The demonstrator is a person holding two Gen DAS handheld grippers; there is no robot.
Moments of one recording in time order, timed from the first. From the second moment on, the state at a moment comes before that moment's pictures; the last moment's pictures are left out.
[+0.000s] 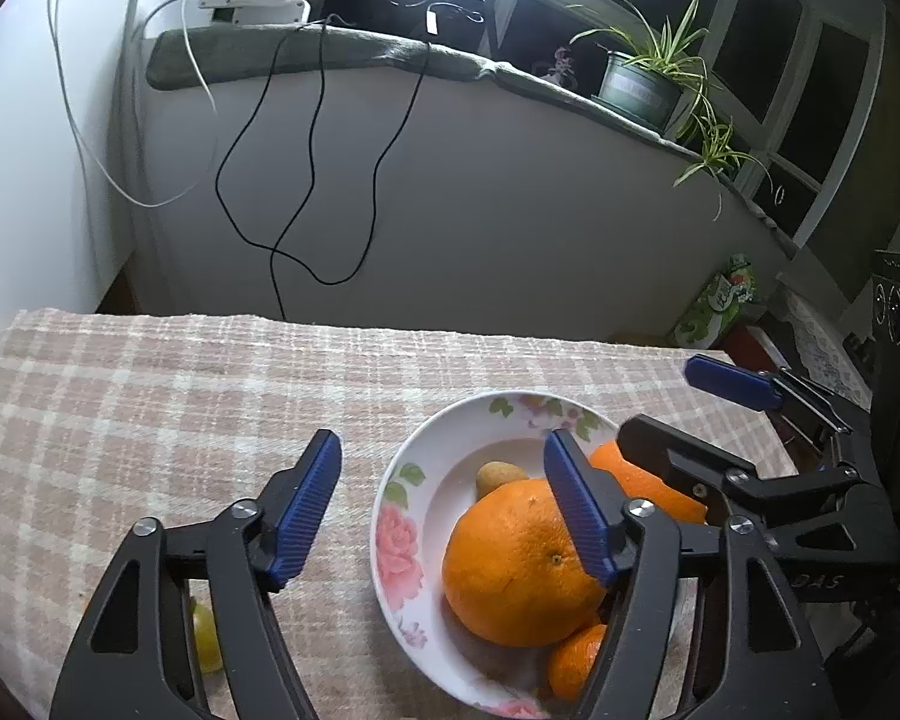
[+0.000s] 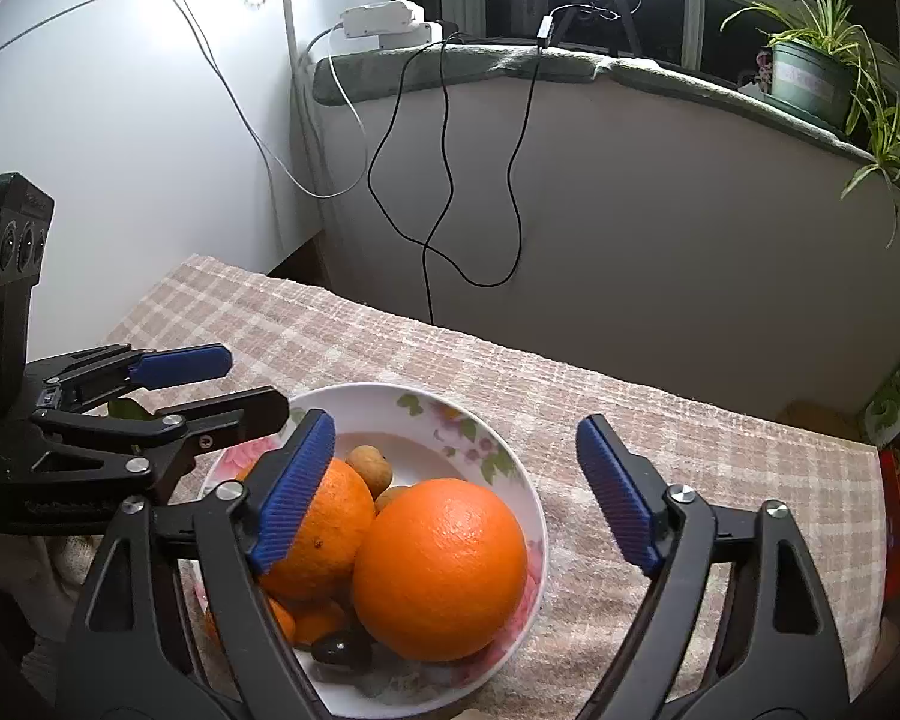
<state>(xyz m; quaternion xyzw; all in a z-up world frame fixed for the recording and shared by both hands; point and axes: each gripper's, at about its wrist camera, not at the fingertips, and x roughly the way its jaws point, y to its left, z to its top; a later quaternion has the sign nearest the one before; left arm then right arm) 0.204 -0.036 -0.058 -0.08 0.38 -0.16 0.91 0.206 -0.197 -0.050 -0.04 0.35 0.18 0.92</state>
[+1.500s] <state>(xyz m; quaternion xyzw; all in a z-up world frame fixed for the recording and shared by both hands) 0.112 0.104 -0.067 -0.12 0.37 -0.08 0.92 0.125 -0.056 -0.051 -0.13 0.33 0.33 0.87</state>
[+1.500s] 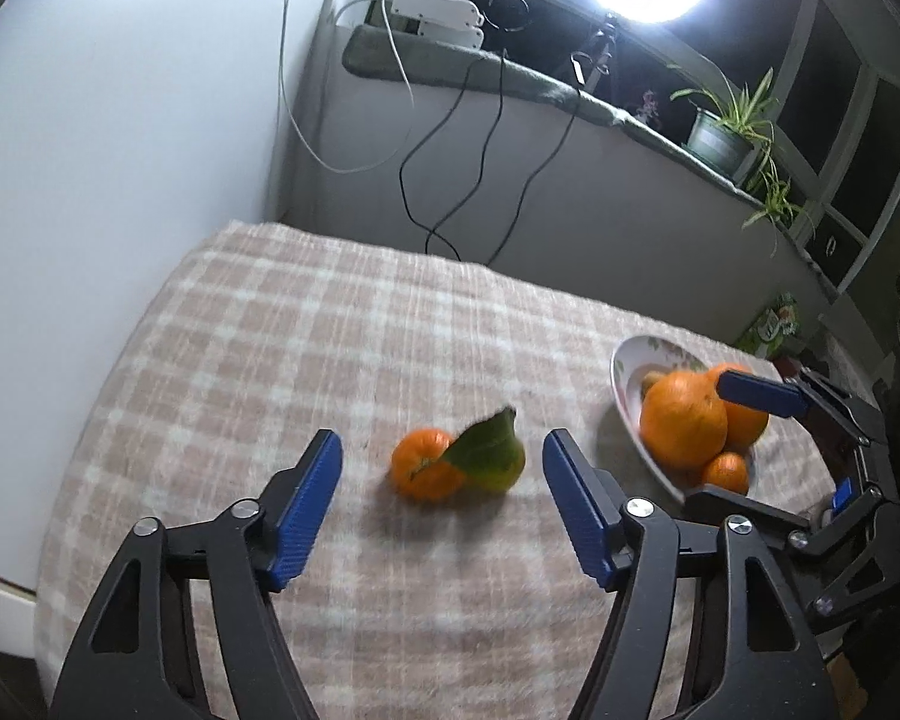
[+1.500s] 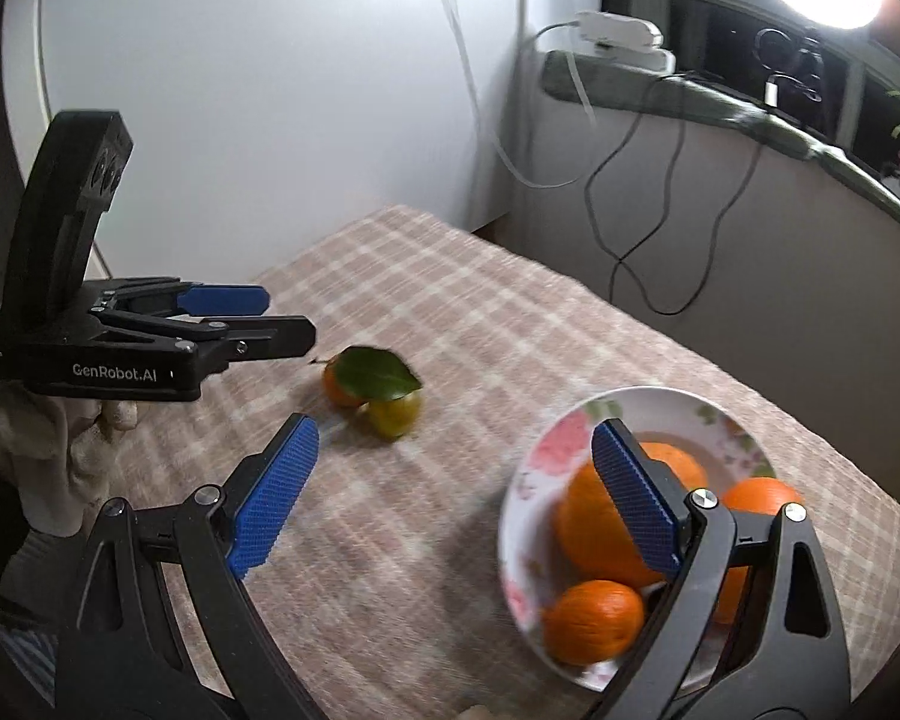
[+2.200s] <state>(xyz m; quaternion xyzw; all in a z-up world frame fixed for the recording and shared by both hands) 0.129 0.101 -0.099 -0.11 0.41 -0.11 0.90 0.130 0.000 -0.090 -0.20 0.38 0.33 0.84</state>
